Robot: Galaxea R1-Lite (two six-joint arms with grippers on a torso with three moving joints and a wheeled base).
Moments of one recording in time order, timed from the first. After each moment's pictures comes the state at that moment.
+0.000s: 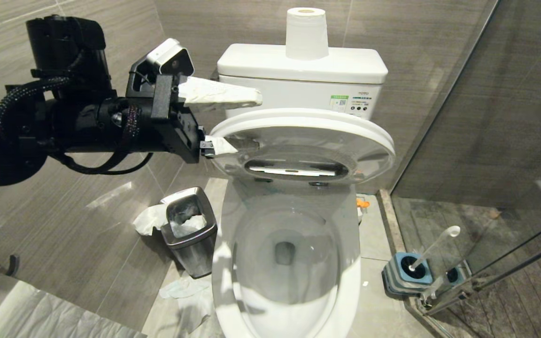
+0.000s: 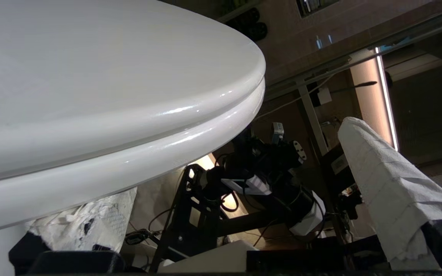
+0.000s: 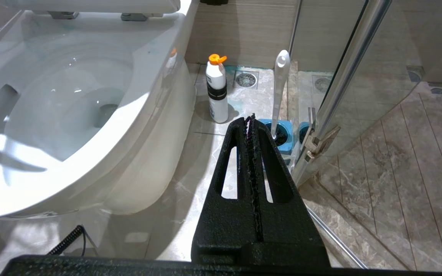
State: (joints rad) left arm -0.39 1.67 -1.37 -0.22 -1.13 -0.69; right arm 0.00 0.00 0.00 0.00 -0.02 0.08
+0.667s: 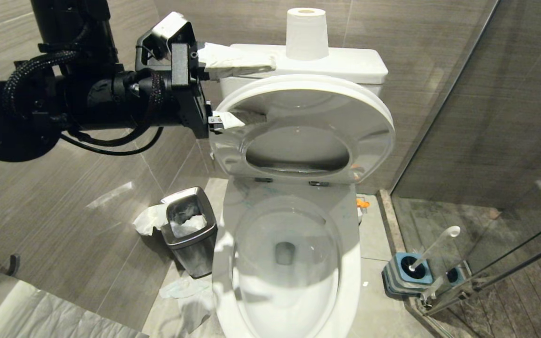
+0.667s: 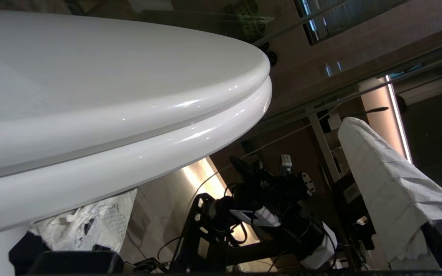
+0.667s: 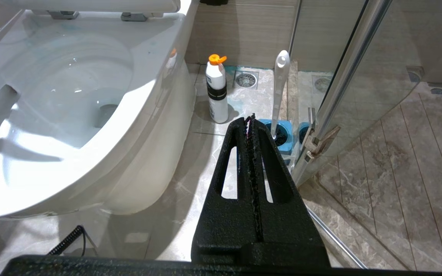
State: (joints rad) left arm -0.42 1.72 -1.51 -0.21 -1.02 -0.74; right arm 0.00 0.00 0.00 0.00 -0.02 0.08
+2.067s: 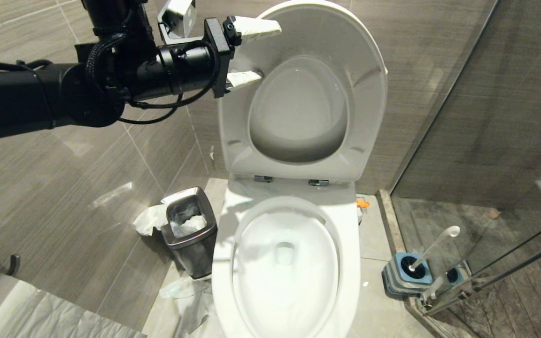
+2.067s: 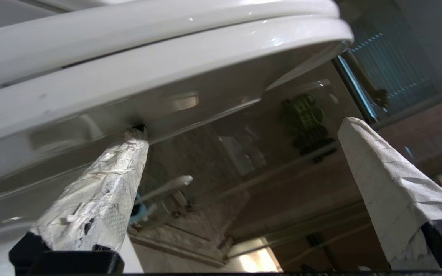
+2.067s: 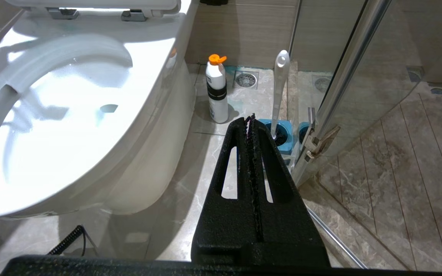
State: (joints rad) left arm -0.40 1.98 -1.92 -0.23 -0.72 -0.75; right arm 0.00 0.00 0.00 0.00 -0.02 0.08
